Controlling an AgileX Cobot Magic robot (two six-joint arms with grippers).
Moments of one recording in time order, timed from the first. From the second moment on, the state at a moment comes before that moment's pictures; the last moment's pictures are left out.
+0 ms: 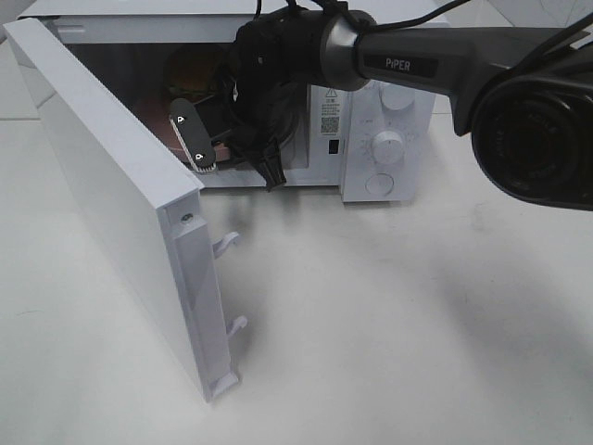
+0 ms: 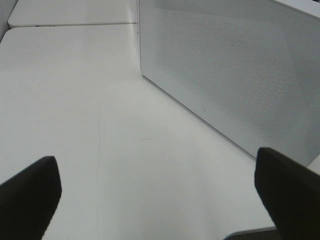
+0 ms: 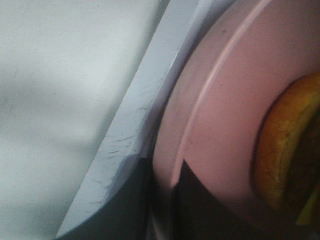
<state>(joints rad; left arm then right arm) -0.03 0.00 -0.51 -0.14 1.07 0.05 0.65 2.47 -2.12 -0.14 0.65 -1.37</state>
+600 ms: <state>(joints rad) -0.03 0.00 -0.51 -0.14 1.07 0.05 0.64 2.47 -2.12 -0.13 0.61 -1.28</state>
